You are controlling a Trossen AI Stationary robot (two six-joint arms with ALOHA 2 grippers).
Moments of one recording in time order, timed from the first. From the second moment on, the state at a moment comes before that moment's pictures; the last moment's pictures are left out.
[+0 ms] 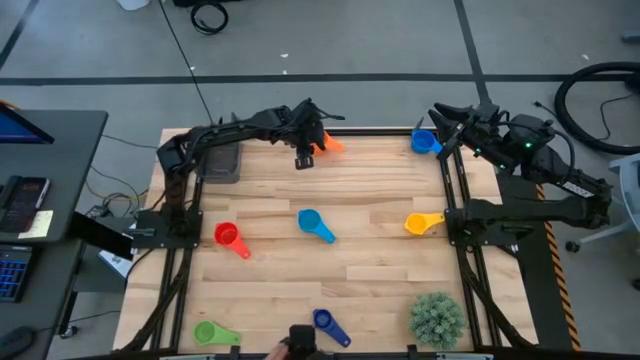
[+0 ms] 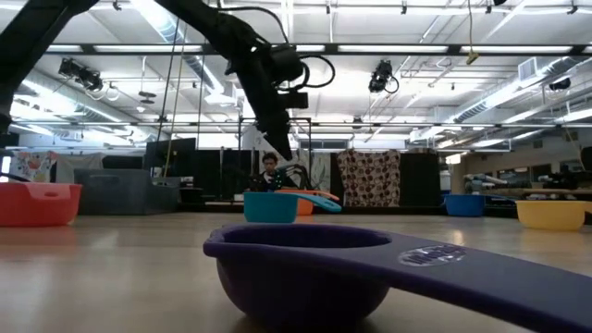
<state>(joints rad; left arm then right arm) 0.52 1.96 1.59 -0.60 -0.06 0.48 -0.27 0.62 1.00 -0.31 0.45 0.02</state>
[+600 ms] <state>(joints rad) 0.58 2.06 1.59 -0.57 0.03 0.55 -0.28 0.62 1.00 -0.33 0.45 0.02</state>
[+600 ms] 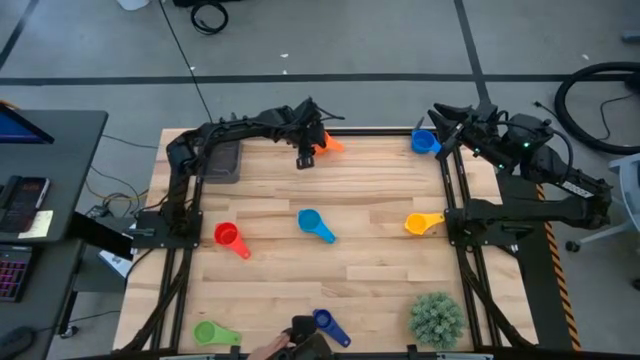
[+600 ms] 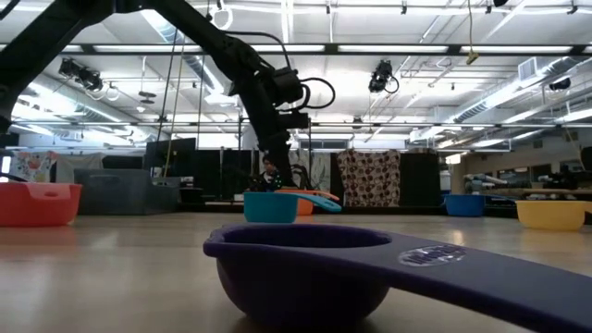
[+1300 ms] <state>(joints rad) 0.62 2.09 1.59 -0.52 0.06 0.61 -0.28 0.62 1.00 -0.33 0.48 0.01</state>
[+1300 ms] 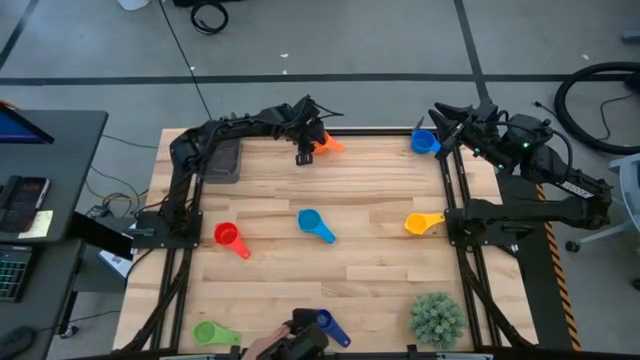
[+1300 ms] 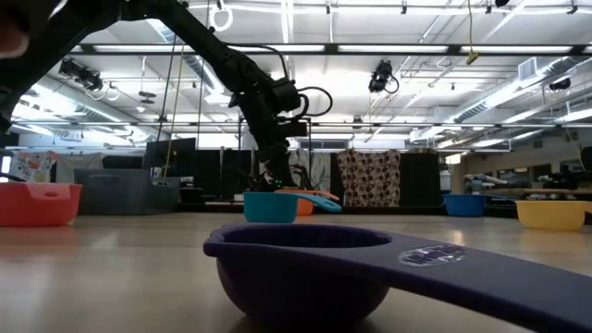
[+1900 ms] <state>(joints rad) 0.64 2.15 1.59 -0.55 0.12 0.62 -0.28 0.62 1.00 -0.33 0.48 0.00</state>
